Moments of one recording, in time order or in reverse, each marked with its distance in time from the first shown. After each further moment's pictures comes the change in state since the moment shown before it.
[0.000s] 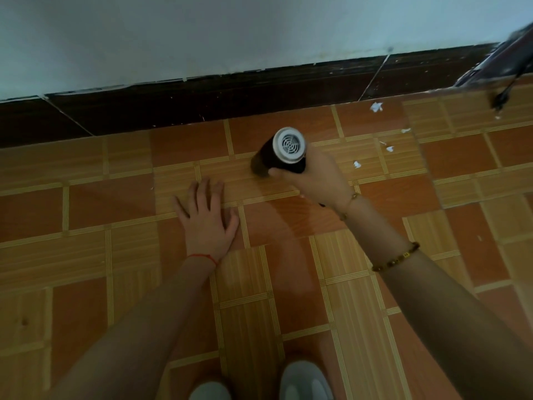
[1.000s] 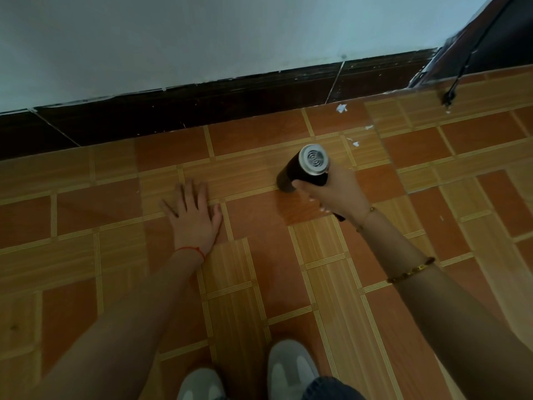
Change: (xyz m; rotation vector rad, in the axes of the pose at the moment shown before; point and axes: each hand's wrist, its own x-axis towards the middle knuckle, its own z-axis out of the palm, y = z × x) left_hand -0.002 0.002 0.006 0.114 -0.085 0.014; right_hand -0.072 0.035 -0.043 0.022 0.080 0.208
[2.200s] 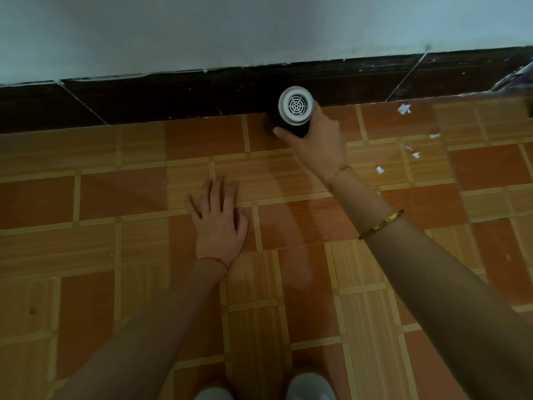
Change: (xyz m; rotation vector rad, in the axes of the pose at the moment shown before) left_hand -0.001 -0.005 -0.001 -0.141 0.101 -0.020; right_hand 0.116 -0.079 0.074 -0.044 0.133 -0.227
